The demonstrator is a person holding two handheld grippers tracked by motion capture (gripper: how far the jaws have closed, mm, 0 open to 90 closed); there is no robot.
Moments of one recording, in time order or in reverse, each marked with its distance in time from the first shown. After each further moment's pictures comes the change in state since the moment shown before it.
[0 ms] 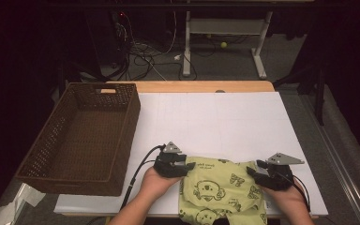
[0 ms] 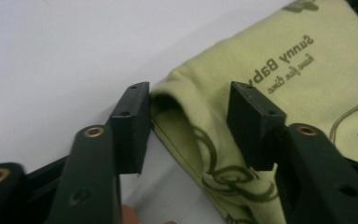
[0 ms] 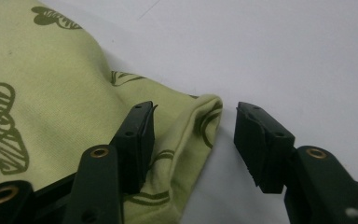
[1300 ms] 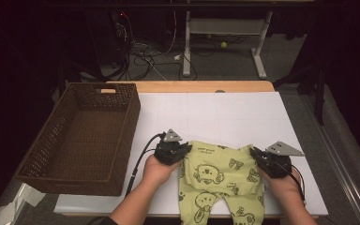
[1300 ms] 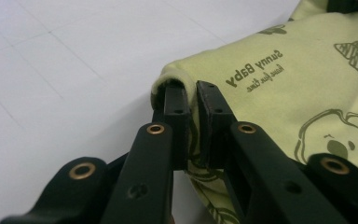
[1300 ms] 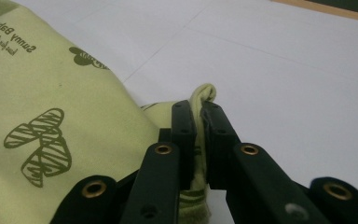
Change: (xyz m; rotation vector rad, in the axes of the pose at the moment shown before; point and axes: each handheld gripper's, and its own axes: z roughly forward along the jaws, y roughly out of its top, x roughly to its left) left arm 0.018 0.034 -0.001 -0.093 0.071 0.018; right arm -0.009 0.029 0.008 -0.160 -0.084 -0.030
